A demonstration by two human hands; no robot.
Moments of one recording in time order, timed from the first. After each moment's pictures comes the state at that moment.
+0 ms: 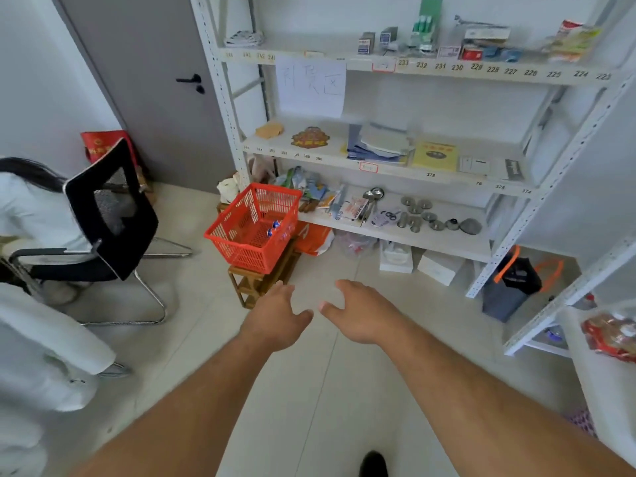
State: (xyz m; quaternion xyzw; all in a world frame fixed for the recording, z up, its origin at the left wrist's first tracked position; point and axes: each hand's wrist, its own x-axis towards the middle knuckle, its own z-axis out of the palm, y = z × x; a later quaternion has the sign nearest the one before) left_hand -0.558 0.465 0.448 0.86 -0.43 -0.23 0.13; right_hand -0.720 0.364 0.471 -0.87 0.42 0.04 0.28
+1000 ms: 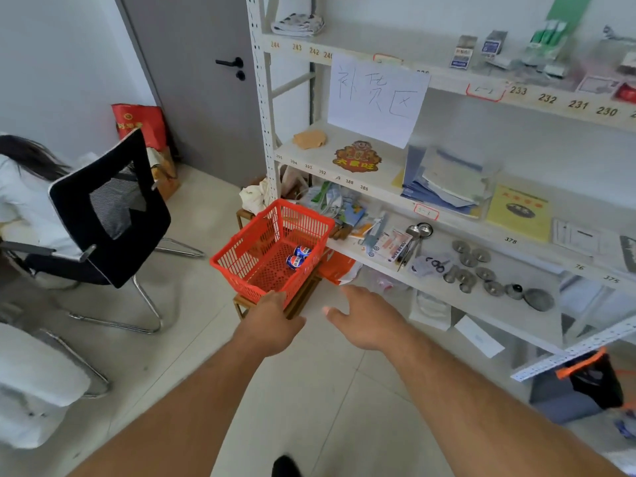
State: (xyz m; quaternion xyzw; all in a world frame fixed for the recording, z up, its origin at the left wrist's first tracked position) left_hand -0.352 0.255 0.407 0.88 -0.34 -0.26 0.21; right_hand -0.505 0.119 0.453 -0.89 0.36 0.10 0.26
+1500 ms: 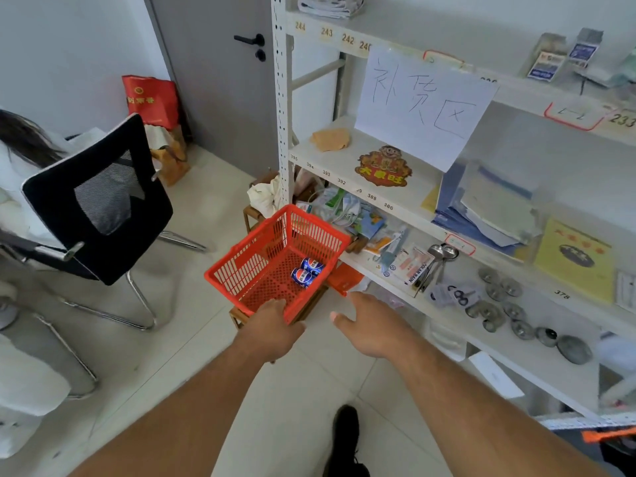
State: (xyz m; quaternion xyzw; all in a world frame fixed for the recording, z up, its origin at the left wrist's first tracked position) left_hand -0.251 0.153 0.372 0.87 -0.28 -0.33 0.25; right_hand -0.396 -0.006 0.424 -0.89 0.33 0.14 0.28
